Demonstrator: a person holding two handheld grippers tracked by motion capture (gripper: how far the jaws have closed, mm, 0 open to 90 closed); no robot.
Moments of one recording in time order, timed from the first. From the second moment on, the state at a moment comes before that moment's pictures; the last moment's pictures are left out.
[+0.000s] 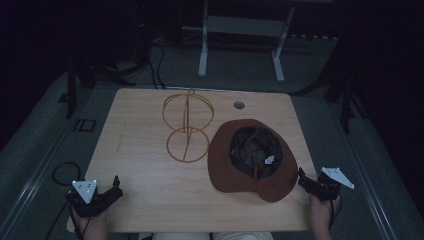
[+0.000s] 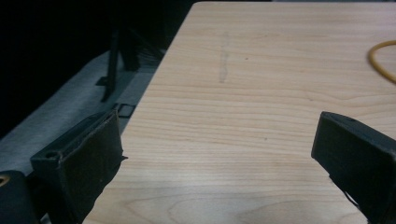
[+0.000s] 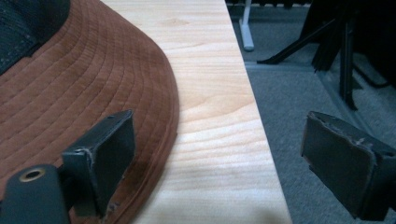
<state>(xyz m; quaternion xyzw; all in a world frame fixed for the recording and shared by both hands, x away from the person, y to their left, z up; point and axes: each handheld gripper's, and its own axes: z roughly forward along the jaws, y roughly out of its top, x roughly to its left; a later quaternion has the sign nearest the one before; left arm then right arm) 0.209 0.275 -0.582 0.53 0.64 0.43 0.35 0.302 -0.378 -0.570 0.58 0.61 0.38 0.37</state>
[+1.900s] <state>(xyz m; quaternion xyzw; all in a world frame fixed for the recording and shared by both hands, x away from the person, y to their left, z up) 0.206 0.248 -0.573 0.61 0.58 0.38 0.38 0.400 -0.286 -0.498 0.52 0.75 0.33 0.26</state>
